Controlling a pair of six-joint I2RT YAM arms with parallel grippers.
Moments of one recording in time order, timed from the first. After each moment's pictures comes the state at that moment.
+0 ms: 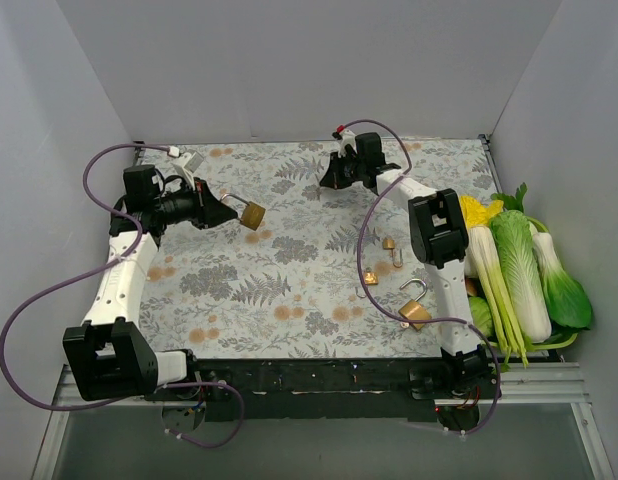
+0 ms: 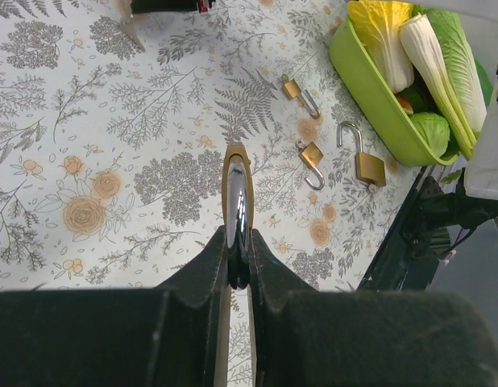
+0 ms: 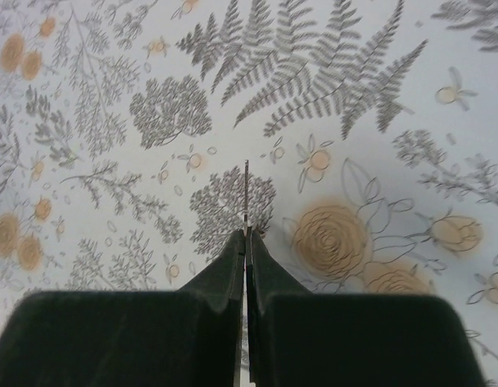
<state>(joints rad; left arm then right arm) 0.09 1.27 1.08 -0.41 1.01 -0.01 0.37 2.44 1.91 -0.06 -0.58 0.16</state>
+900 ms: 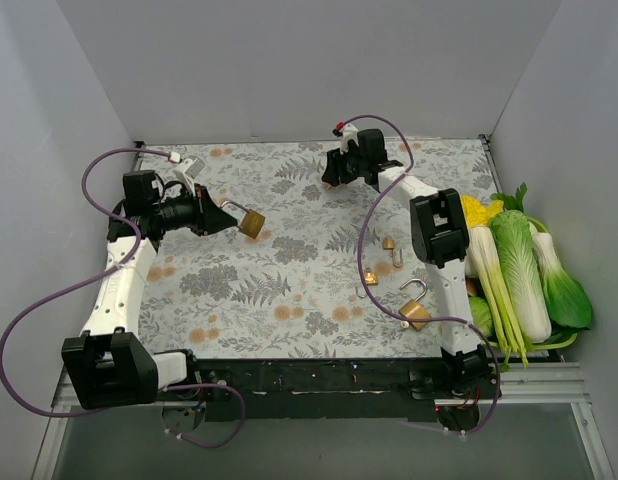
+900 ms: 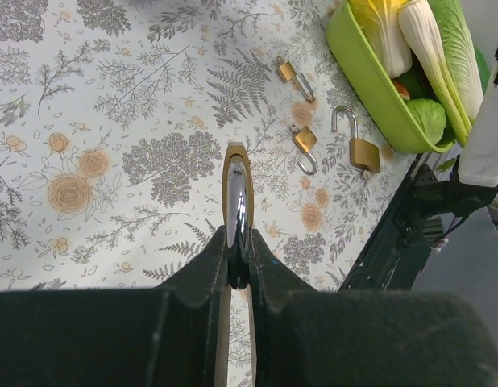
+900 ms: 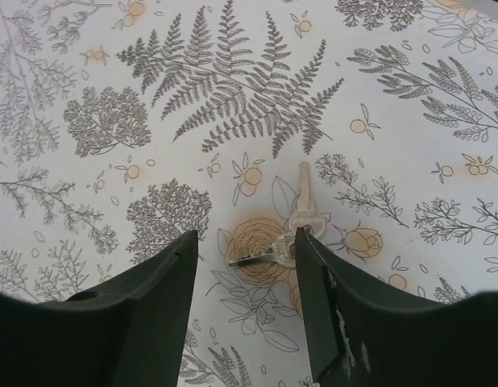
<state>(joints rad) 0.09 1.22 1.06 -0.49 1.00 0.03 0.36 2.46 1.97 -0.06 -0.44 0.00</state>
